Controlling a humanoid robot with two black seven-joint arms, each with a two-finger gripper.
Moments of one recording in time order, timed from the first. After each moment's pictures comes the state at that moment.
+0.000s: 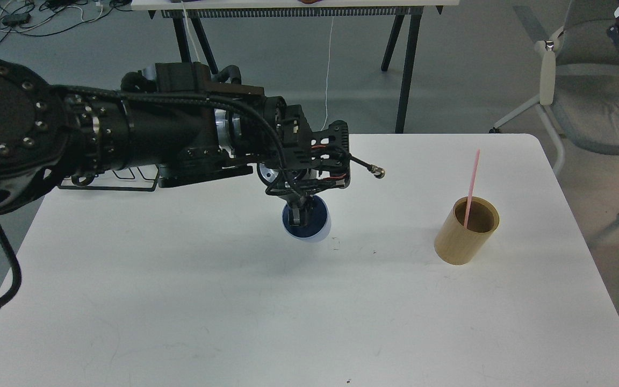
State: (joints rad) left arm -1.65 -0.04 0.56 -0.94 1.92 -0.49 -0.49; right arm 0.92 -0.75 0.61 0.69 0.00 0.49 0.49
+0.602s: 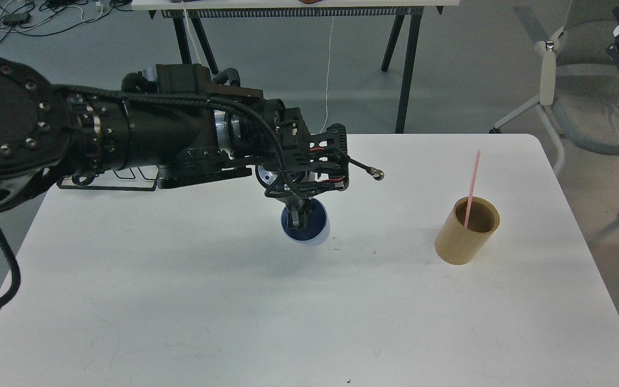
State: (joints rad) left arm -1.64 -0.04 0.53 -0.95 1.89 -0.49 -0.49; right arm 0.86 -0.76 0.60 0.70 -0.01 0.49 0.49
